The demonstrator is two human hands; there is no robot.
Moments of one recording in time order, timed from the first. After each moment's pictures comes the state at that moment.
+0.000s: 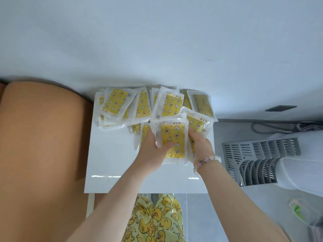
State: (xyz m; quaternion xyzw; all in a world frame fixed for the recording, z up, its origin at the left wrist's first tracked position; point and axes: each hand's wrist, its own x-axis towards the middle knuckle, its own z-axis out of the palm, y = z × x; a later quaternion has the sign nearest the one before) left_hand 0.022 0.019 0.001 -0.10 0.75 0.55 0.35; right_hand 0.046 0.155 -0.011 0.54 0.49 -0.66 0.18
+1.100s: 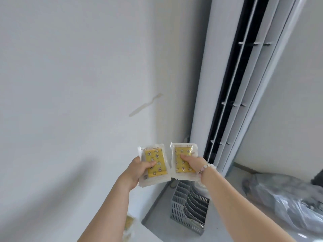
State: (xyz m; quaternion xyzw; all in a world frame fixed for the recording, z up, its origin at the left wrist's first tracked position) left_hand -0.007 0.217 0.338 0.30 0.60 0.50 0.54; right_hand 0.178 0.315 0.341 0.60 0.50 -0.60 -0.18
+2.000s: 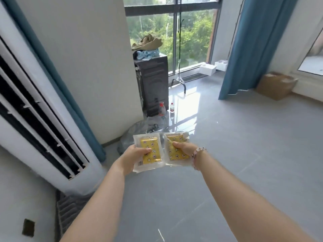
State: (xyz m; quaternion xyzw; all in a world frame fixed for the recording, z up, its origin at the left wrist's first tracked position) left_hand 0.413 0.175 0.329 0.58 0.37 0.09 0.72; right_hand 0.580 0.048 0.331 0.73 0.13 -0.48 -0.47
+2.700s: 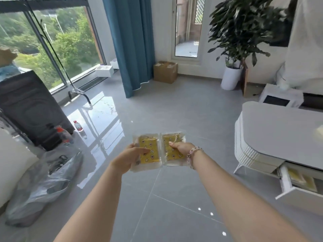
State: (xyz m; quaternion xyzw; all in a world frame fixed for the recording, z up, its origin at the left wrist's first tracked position) left_hand 0.769 -0.047 0.298 0.66 0.21 -0.16 0.70; right_hand 0.812 -0.253 0.312 0.78 -0.14 -0.30 -0.54
